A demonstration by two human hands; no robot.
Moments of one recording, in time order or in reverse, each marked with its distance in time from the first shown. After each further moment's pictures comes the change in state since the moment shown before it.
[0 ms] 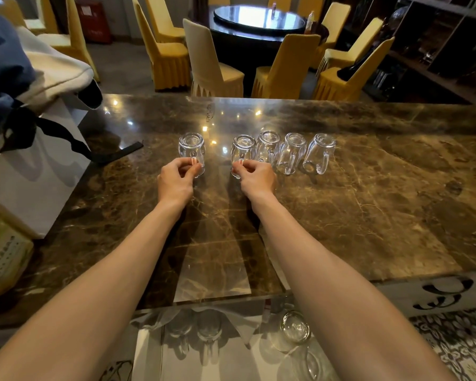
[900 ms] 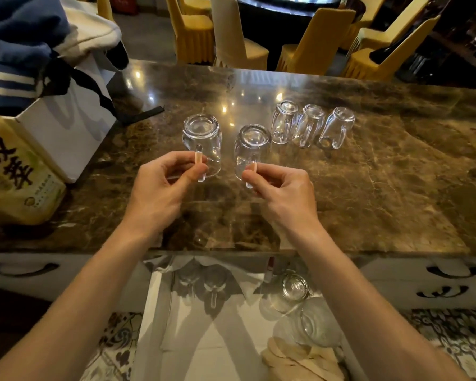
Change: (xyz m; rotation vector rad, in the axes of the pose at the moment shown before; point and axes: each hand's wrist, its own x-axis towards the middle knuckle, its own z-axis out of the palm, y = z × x) left_hand -0.137 0.046 -0.079 -0.084 -0.116 0.158; right_hand -0.126 -0.001 -0.075 0.061 -0.234 -0.209
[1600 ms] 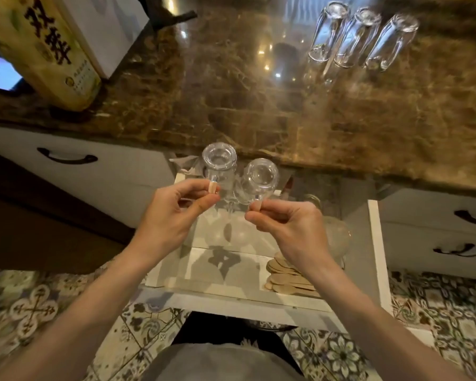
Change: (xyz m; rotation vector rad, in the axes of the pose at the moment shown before) left_hand -0.172 -0.043 -0.002 0.044 -0.101 -0.201; right_hand -0.157 0.069 -0.015 0.037 -0.323 0.119
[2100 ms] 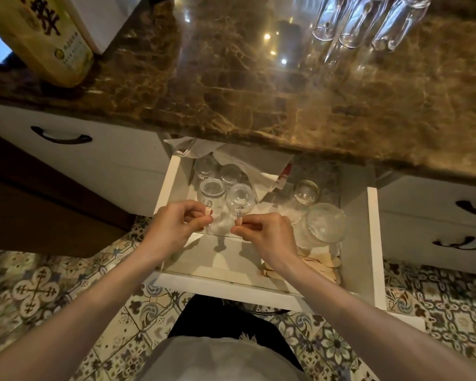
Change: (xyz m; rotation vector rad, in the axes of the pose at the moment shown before) left_hand -0.020 -0.065 0.027 0.177 -0.095 -0.339; right_hand 0.000 0.083 0.023 -0.284 -0.089 0.135
